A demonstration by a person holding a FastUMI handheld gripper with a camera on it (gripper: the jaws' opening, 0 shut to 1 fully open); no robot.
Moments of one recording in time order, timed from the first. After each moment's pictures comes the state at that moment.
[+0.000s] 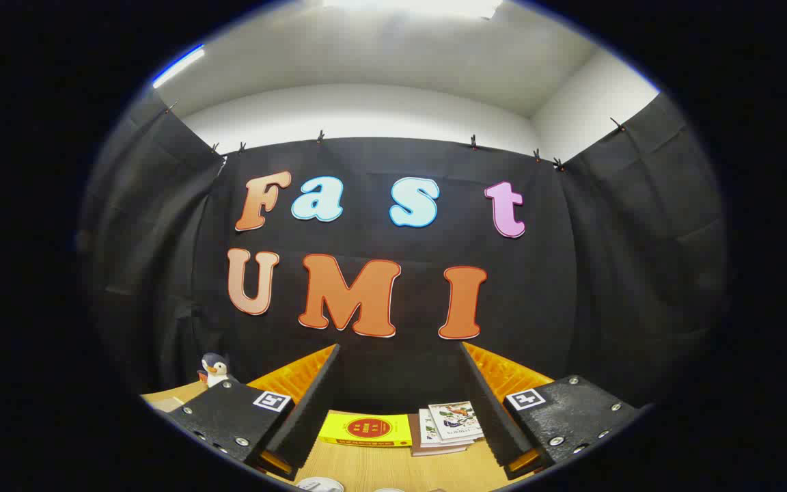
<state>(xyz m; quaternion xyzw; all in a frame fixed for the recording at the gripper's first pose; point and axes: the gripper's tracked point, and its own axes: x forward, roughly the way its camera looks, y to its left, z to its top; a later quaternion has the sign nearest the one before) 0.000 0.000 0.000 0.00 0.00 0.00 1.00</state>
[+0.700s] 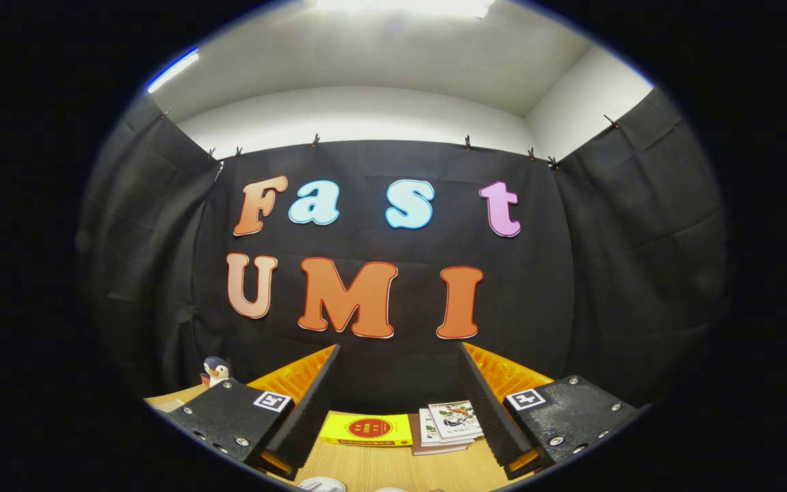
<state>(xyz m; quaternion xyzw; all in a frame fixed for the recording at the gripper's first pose) -0.010 -0.006 0.006 0.01 0.00 0.00 1.00</state>
